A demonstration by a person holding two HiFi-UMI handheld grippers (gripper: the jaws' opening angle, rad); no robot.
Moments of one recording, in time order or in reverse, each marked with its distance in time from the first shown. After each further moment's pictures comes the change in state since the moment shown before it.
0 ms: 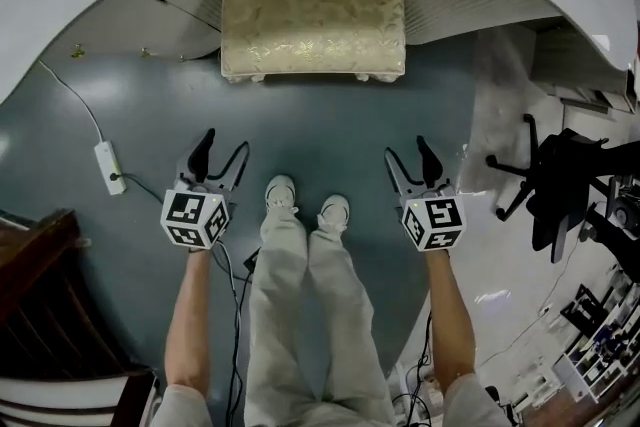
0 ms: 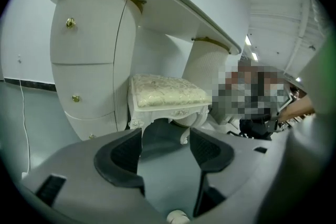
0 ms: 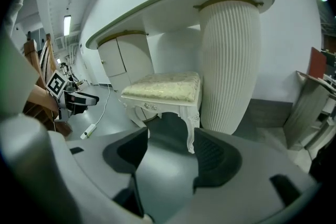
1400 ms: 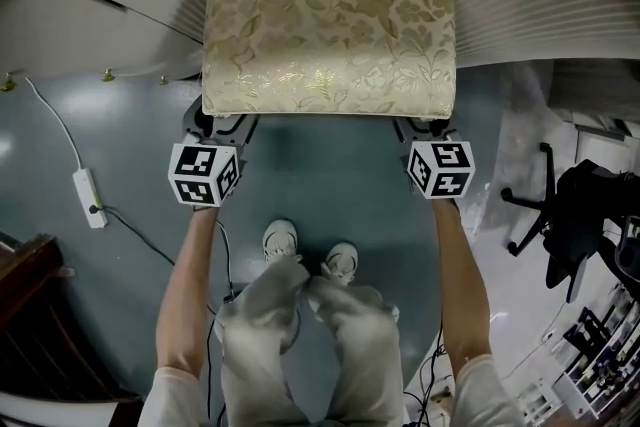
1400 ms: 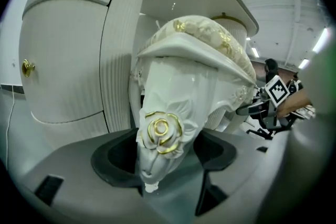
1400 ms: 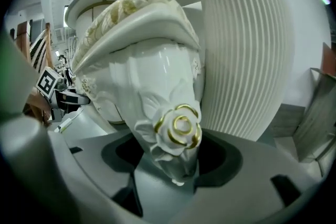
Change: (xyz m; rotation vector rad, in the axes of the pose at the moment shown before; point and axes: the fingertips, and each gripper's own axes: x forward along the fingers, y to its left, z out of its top) left arm 0.191 0.094 -0.021 0.074 -0.107 0.046; right arm 0.224 -0.078 -0.016 -0.054 -0.048 -0.049
